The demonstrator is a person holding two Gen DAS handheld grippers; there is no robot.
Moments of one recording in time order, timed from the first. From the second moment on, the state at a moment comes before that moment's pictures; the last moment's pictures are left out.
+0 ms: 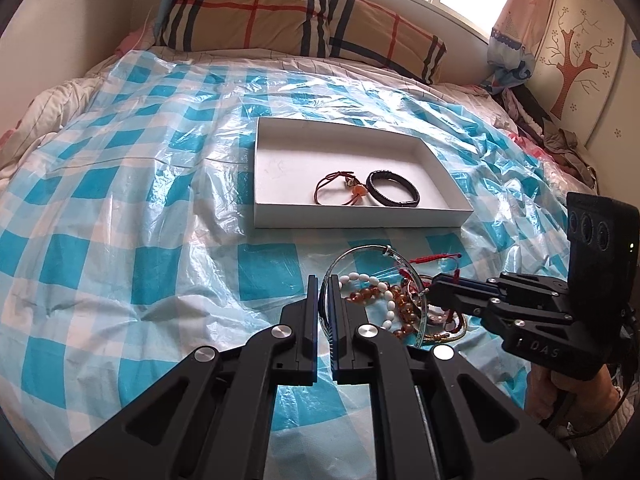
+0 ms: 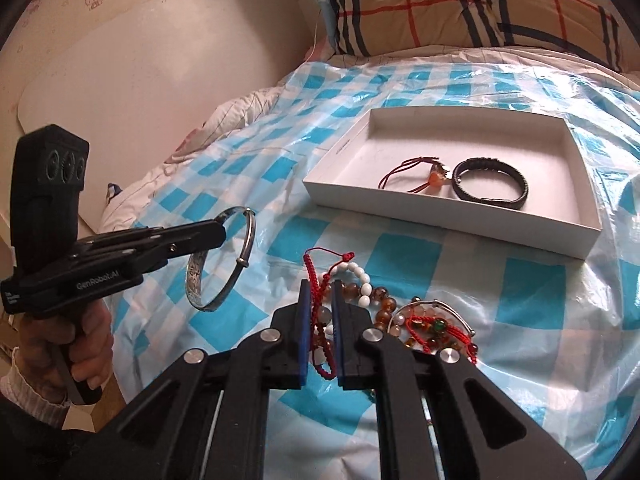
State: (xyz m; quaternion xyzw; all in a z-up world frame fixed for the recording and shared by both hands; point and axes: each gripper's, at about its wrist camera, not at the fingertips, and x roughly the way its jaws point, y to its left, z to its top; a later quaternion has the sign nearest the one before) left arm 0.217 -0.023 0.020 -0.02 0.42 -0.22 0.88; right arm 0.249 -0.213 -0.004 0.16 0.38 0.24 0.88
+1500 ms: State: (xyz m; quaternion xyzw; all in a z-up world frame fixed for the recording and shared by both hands) left arm 0.327 -0.111 0.012 -0.02 0.39 -0.23 0.89; right arm 0.349 -0.265 0.011 0.08 0.31 0.15 0.94
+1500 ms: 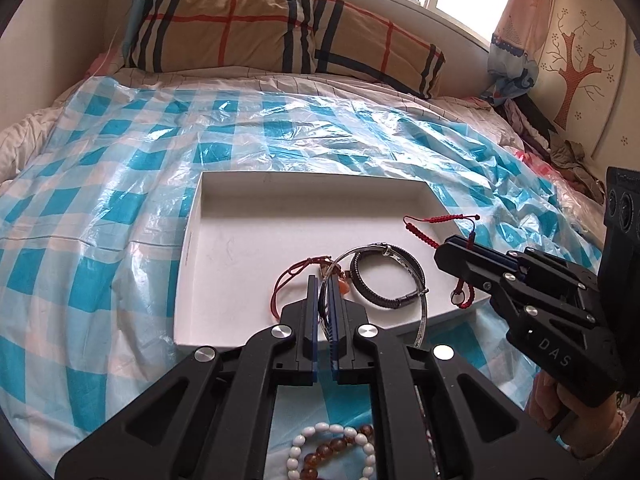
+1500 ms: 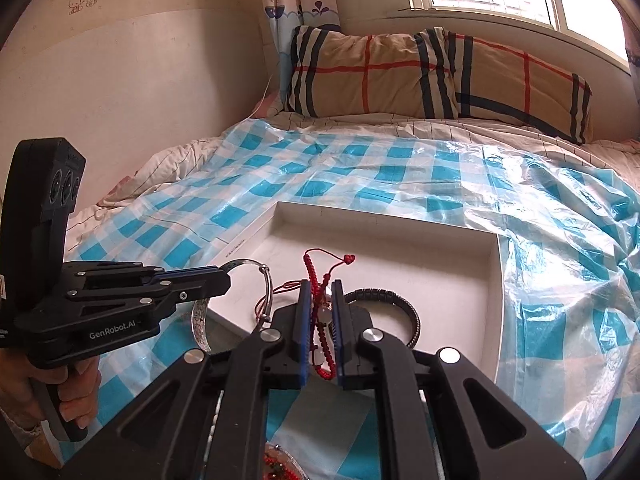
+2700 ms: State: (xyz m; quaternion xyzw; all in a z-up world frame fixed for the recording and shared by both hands) left arm 0.225 -0.063 -0.028 0.00 0.47 -0.21 0.86; right arm 0.231 -0.274 -0.018 0.12 0.40 0.14 0.90
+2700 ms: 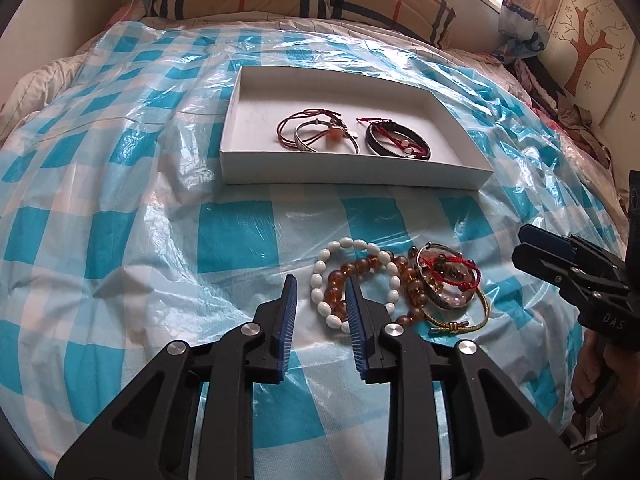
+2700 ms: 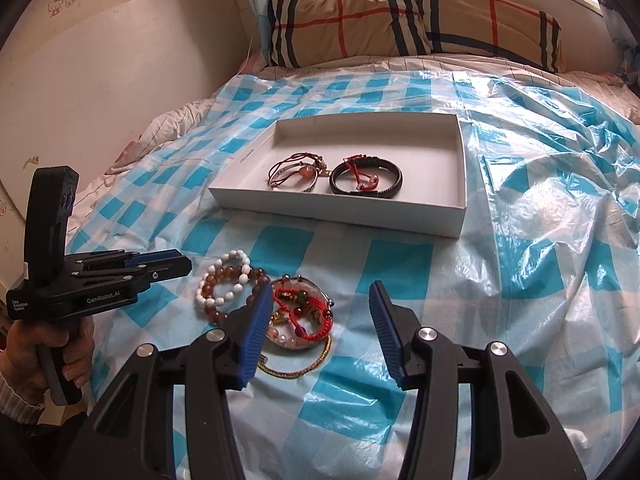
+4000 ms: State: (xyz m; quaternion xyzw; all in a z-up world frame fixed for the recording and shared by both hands) left arm 0.255 -0.092 -0.048 0.07 0.49 -0.27 0.83; right arm 0.261 -0.238 -0.049 0.10 0.44 0.19 0.87
